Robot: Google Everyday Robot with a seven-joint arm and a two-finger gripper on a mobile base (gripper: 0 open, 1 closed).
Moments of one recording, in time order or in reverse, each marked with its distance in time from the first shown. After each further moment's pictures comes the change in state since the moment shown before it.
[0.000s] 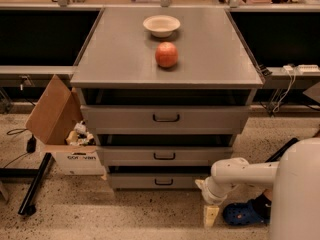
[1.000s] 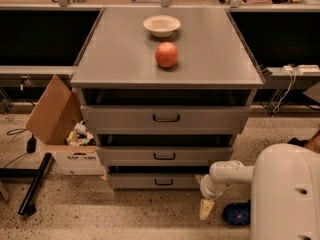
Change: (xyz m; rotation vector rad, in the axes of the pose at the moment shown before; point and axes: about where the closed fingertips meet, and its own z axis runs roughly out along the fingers) arm 0.030 -0.062 0.069 0.084 -0.020 0.055
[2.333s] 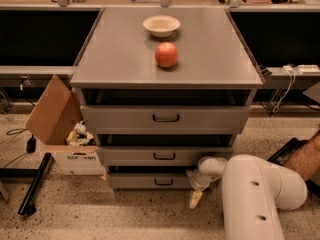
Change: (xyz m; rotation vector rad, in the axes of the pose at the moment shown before) arm -0.005 -0.074 0.096 0.021 -0.038 -0.045
